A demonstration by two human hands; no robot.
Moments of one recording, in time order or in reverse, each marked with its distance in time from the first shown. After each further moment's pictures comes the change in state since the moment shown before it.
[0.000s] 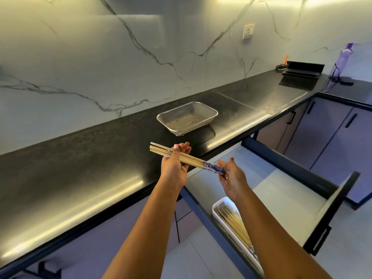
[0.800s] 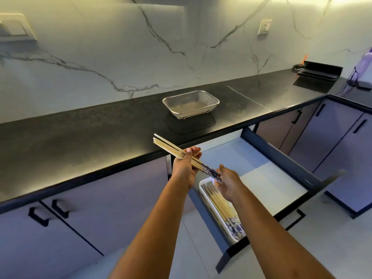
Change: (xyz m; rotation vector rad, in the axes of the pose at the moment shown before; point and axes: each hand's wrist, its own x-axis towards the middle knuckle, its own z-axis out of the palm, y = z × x) left_hand -0.088 -0.088 -0.001 0.085 0.093 0.004; right_hand -0.058 0.019 -0.073 -0.223 -0.003 0.220
